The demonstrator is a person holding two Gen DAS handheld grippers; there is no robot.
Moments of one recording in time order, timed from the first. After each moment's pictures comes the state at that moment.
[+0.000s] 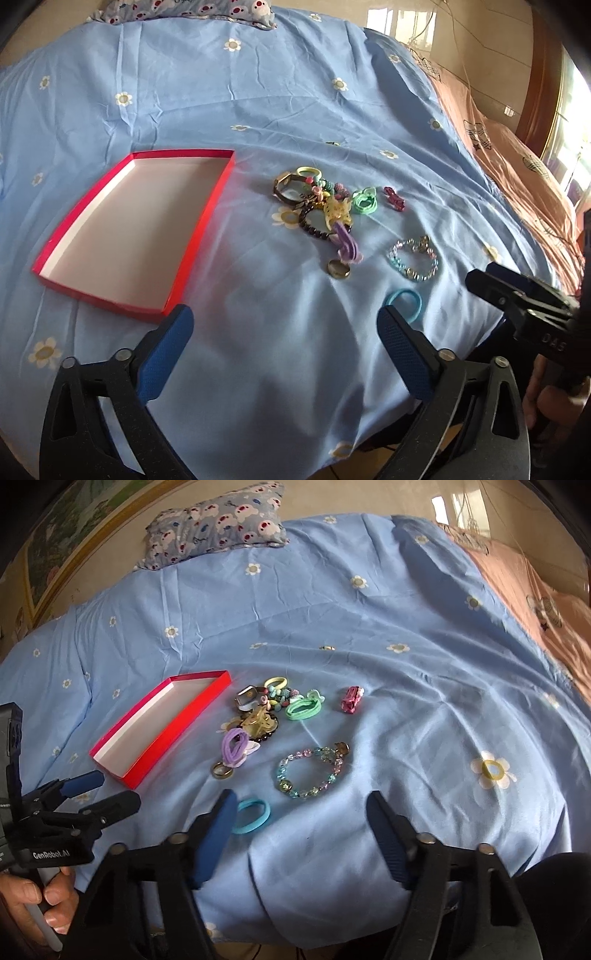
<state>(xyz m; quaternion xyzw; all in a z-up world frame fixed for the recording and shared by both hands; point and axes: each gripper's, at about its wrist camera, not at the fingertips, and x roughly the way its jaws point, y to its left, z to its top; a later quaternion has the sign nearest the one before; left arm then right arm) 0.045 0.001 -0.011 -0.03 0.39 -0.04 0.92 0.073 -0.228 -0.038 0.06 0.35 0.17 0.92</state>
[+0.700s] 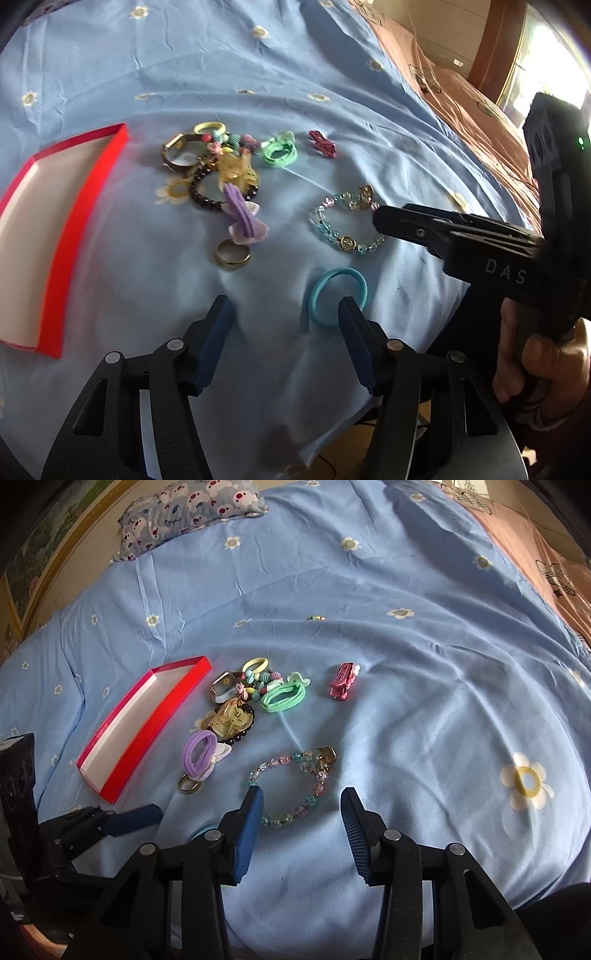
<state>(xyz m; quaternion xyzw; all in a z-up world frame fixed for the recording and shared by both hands) 0.086 -0.065 -0.049 0.00 0.46 -0.16 0.87 0.129 -0.235 -0.063 0.08 0.41 0.18 0.89</state>
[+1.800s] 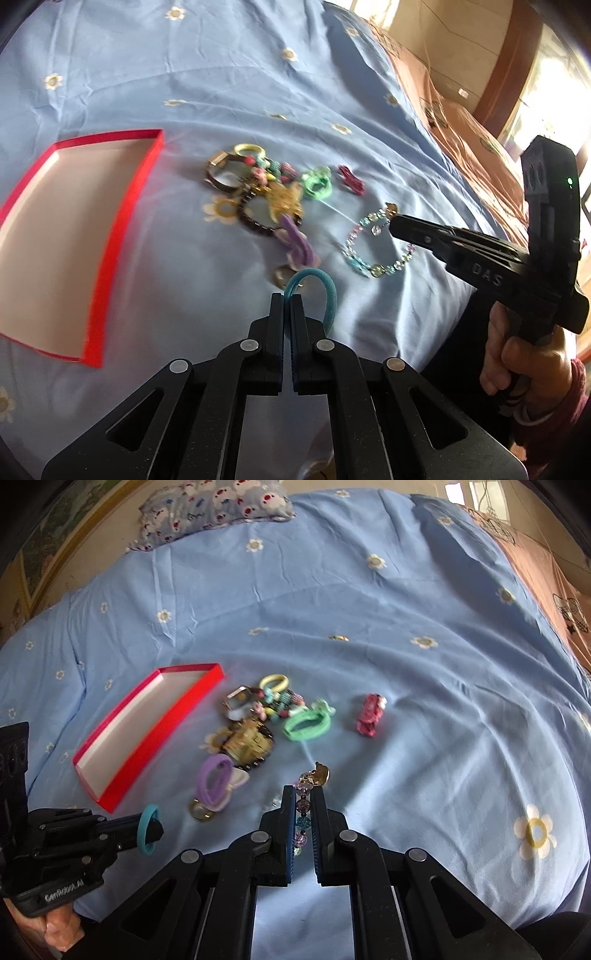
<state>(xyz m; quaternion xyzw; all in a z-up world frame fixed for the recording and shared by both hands) 0.090 -0.009 -0.027 -0.05 0.43 -0.15 0.89 0.144 -0.207 -0.045 0.04 0.38 0.19 0.90</state>
